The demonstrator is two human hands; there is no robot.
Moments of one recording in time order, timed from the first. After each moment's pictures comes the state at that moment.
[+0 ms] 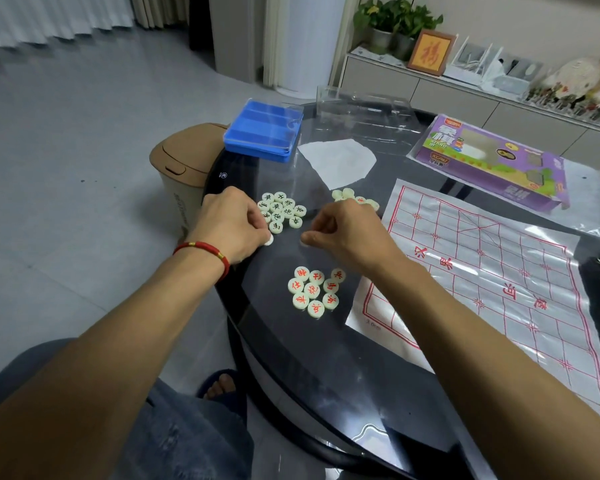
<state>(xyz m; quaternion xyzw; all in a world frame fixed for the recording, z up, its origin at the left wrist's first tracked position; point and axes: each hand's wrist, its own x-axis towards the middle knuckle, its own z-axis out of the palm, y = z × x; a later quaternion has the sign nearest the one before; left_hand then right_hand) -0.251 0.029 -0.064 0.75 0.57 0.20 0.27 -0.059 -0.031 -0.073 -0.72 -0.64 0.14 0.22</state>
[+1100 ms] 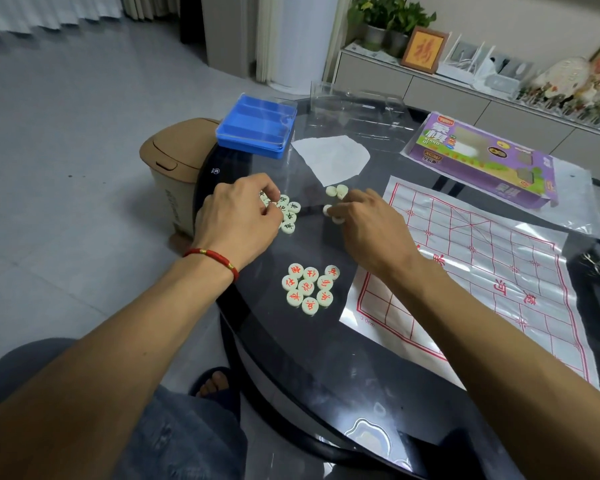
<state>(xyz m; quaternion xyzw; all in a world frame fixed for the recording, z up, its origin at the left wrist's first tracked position) -0.235 0.013 -0.060 0.77 0.51 0.31 0.21 -0.033 -0.042 -0.073 -0.71 -0.69 -0.07 0.10</state>
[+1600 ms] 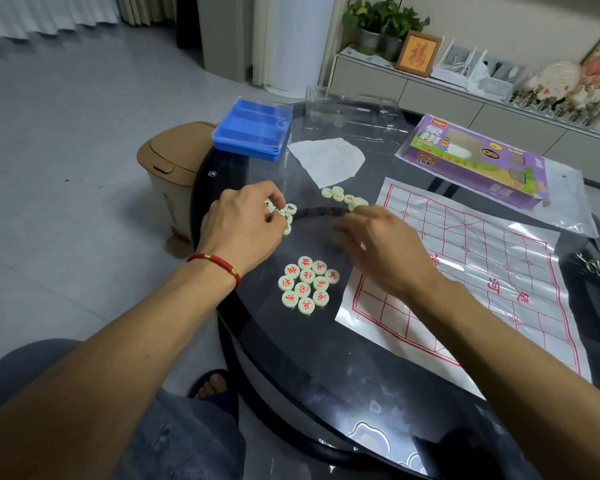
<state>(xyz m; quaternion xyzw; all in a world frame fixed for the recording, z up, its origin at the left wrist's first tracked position) -0.229 0.006 -0.060 0.79 0.50 0.29 0.20 -0.028 -0.081 -0.068 -0.66 -0.73 -0.08 0.15</state>
